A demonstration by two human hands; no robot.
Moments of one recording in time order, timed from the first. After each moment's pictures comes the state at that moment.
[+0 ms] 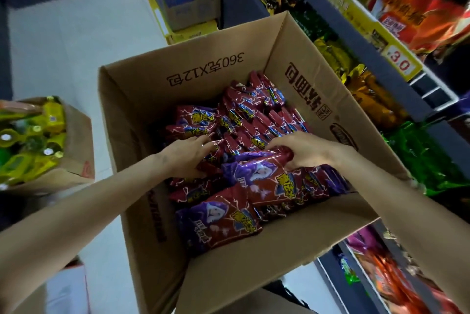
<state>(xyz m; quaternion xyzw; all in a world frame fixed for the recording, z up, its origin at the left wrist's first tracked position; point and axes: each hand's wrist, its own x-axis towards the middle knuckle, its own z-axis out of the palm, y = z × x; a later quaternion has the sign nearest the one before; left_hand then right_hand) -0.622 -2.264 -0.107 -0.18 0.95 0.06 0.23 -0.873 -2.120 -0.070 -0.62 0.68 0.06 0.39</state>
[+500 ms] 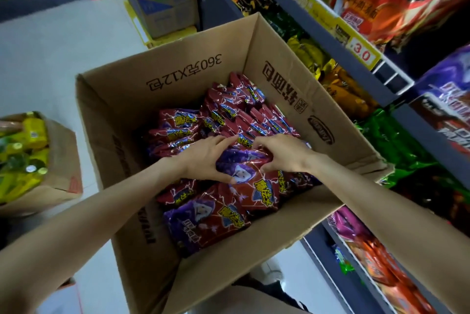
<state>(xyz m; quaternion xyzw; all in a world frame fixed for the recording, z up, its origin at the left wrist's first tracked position) -0.670 -2.222 -0.090 -0.16 0.95 0.22 0.19 -0.851 -2.091 -0.074 -0.62 0.73 0.03 0.28</state>
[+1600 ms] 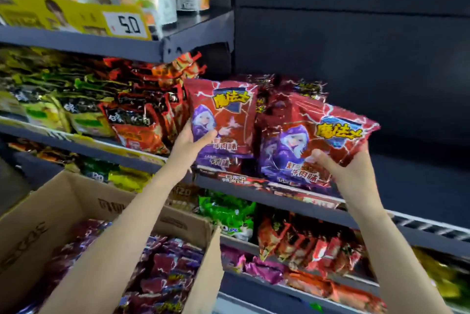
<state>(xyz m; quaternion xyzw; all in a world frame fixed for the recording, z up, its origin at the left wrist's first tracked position) -0.974 -2.068 0.066 -0.02 0.75 0.65 -0.10 -0.939 -1.771 0.091 -0.03 0.76 -0.63 -0.14</state>
